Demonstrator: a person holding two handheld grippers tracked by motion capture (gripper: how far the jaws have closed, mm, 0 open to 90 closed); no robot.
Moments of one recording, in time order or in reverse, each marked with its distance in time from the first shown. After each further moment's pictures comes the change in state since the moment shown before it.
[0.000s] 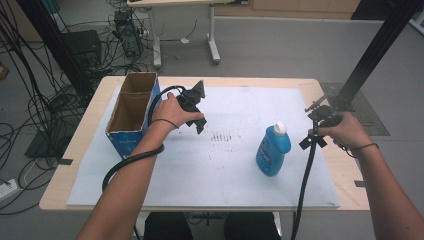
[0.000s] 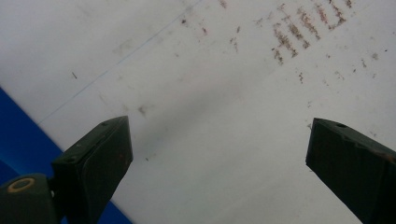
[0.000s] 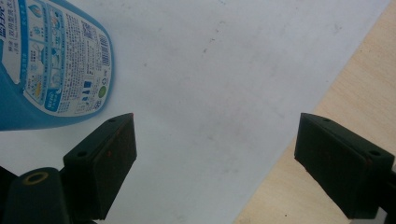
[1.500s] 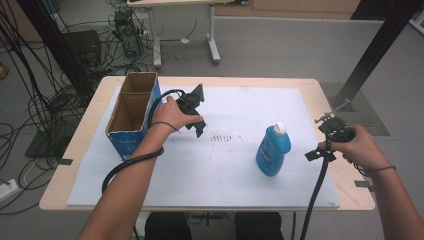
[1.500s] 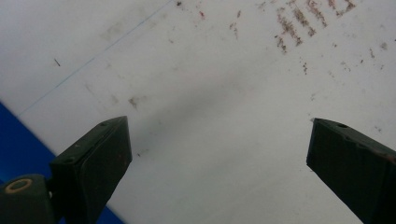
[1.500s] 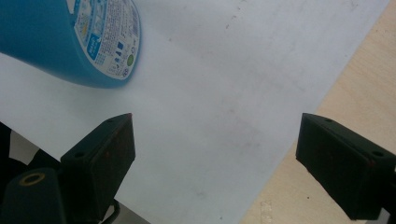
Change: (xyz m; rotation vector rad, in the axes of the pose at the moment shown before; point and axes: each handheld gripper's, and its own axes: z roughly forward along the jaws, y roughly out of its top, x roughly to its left) left arm 0.003 0.001 0.010 0.033 -0.014 -0.005; right arm 0.014 -0.059 -0.013 -0.091 0.023 0.005
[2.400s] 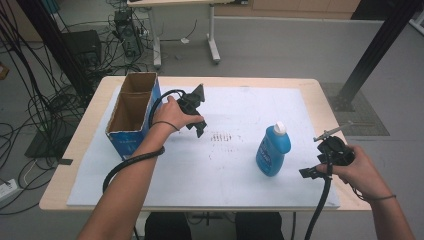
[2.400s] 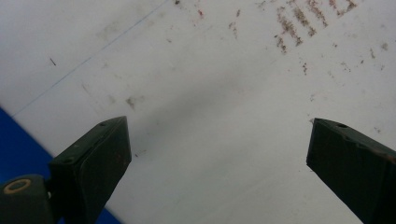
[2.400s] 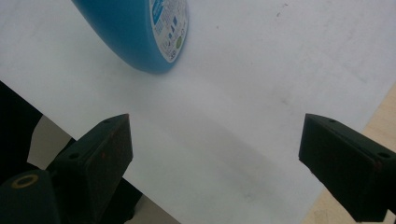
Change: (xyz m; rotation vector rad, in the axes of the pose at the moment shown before) left arm 0.000 0.004 0.002 0.013 -0.006 -0.008; right arm 0.025 -0.055 0.014 -0.112 0.052 -0.020
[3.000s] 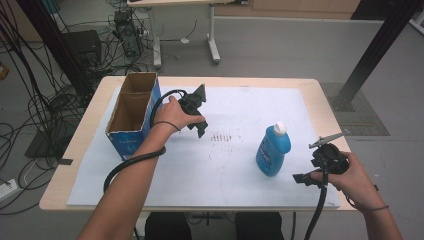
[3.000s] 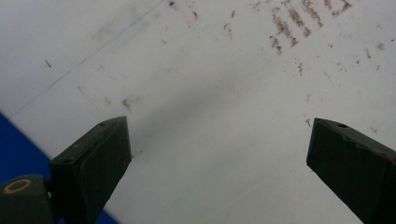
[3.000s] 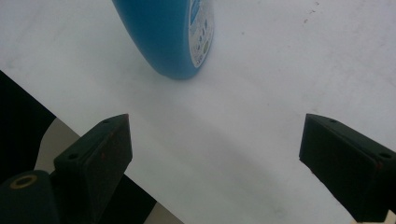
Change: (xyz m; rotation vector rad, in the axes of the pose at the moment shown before) left arm -0.003 0.003 0.001 0.007 0.001 0.005; right arm 0.017 -0.018 0.010 -0.060 0.015 -0.008
